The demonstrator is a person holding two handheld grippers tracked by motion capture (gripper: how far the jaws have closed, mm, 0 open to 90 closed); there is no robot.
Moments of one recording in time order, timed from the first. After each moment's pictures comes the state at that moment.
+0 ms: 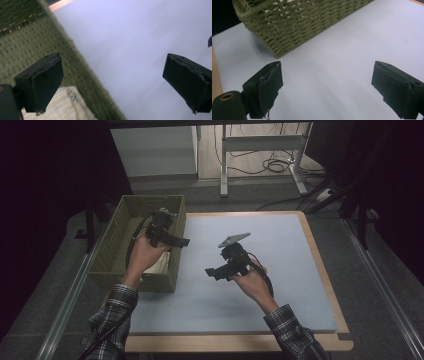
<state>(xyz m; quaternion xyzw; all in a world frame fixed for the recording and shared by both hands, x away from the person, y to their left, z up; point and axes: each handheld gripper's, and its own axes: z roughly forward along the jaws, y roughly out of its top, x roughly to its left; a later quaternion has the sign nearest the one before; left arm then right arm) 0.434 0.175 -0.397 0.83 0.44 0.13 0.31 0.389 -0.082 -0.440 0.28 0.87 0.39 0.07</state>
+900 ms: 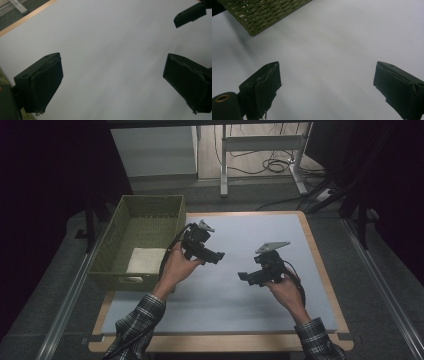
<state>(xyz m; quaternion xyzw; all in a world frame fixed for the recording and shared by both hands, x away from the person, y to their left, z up) 0.405 0.072 -0.413 0.86 0.35 0.13 0.35 0.381 -0.182 -0.453 0.33 0.85 0.39 0.10</state>
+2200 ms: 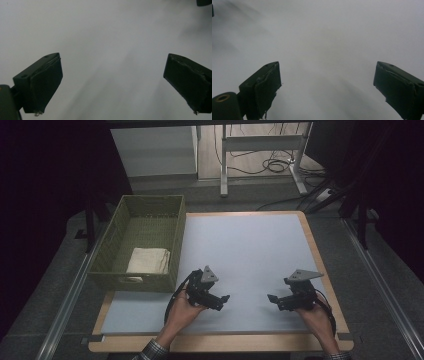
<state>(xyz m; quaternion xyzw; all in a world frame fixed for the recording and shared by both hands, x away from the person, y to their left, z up) 0.315 0.064 -0.510 0.86 0.33 0.13 0.38 0.331 -0.271 -0.505 0.35 0.85 0.38 0.15</state>
